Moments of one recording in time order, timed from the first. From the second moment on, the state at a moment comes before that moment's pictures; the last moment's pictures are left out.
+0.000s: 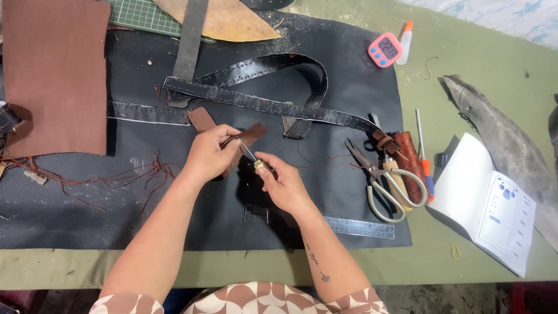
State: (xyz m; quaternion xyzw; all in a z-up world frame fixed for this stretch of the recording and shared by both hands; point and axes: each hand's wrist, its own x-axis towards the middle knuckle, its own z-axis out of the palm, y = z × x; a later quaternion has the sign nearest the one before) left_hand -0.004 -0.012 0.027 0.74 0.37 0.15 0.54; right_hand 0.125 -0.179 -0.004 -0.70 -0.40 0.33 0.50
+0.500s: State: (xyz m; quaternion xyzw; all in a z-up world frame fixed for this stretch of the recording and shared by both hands) left_hand -0.014 -0.023 0.018 0.93 0.30 0.18 0.08; right_hand 0.100 -0.174 0.016 -0.72 -0.48 0.25 0.42
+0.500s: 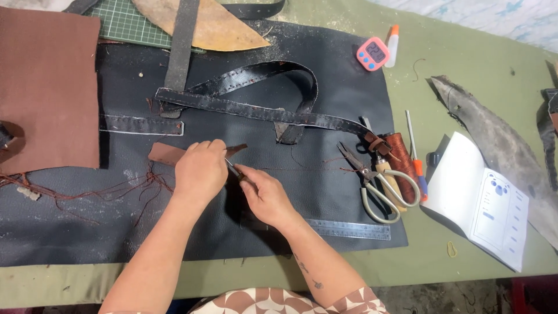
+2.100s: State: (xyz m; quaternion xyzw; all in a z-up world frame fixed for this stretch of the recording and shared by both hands) left_hand 0.011 -0.029 -0.052 0.89 0.34 0.29 0.09; right_hand 0.103 -0.171 -0.009 -0.65 -0.24 0.52 0.51
